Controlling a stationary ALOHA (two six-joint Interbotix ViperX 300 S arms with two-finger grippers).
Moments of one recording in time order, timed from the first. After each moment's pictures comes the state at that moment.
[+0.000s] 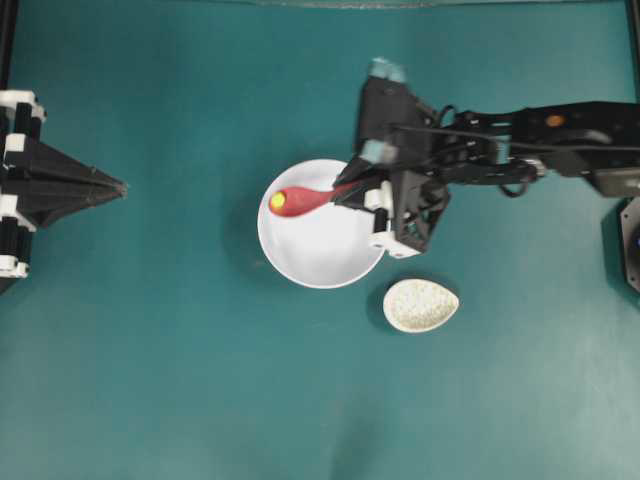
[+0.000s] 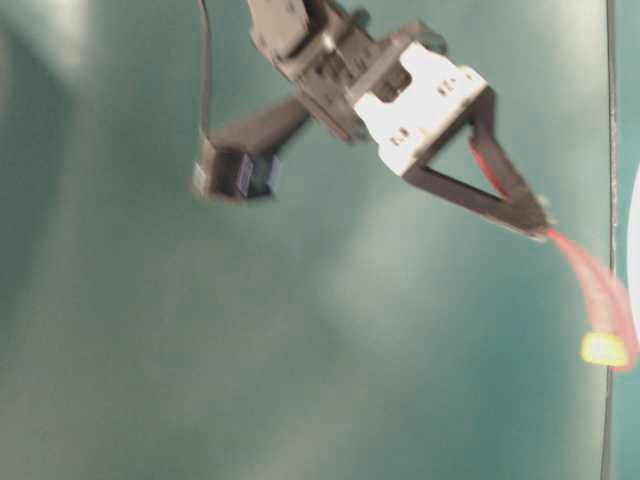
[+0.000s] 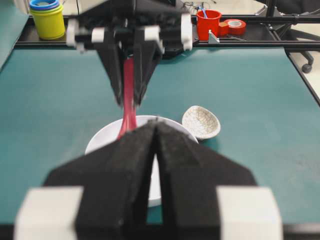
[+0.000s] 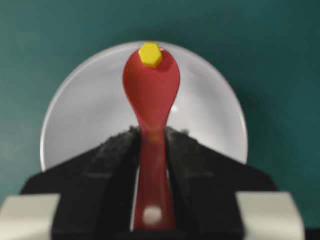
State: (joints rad) left arm 0.00 -0.98 1.18 0.01 -0.13 0.01; right arm -0.10 -0.11 0.60 0.27 0.15 -0.16
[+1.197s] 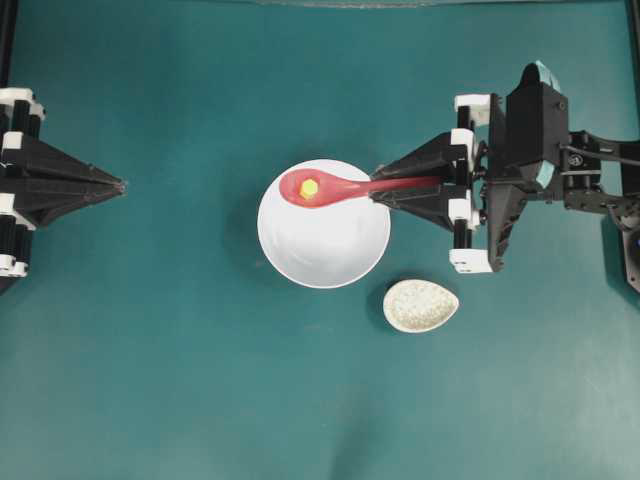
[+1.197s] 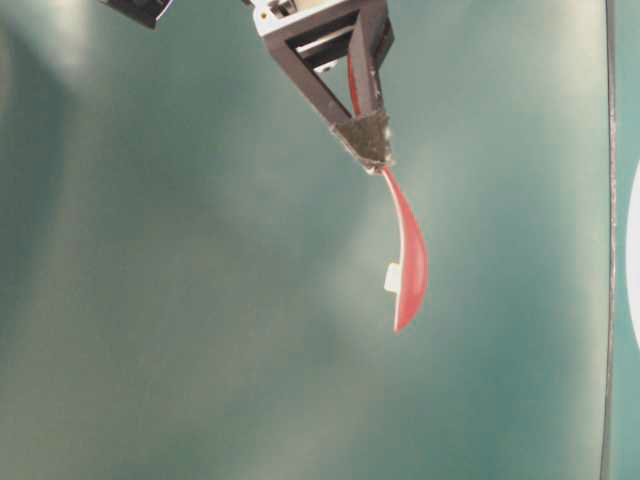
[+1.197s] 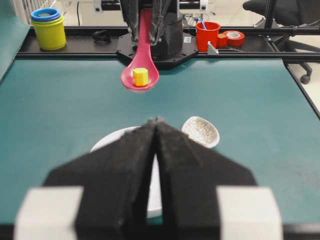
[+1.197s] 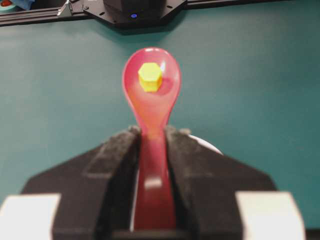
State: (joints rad) left arm 0.00 -0.98 1.18 0.01 -0.17 0.00; right arm -0.02 -0.37 0.84 0.26 -0.25 -0.15
